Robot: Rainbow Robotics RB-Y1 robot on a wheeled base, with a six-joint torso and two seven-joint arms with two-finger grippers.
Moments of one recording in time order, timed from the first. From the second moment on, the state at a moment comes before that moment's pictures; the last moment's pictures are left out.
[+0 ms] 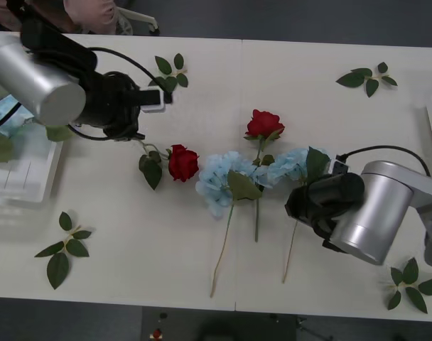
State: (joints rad) right arm -0.43 -0.81 0.80 -1.98 -0.43 1.28 0.08; left arm -0.88 0.90 -0.78 -1.56 0.93 0.94 -2.43
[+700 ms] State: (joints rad) right arm -0.56 -0.72 0.94 -1.69 -0.33 1.17 0.08; left arm -1.03 0.81 -1.21 -1.31 0.68 0.78 -2.46
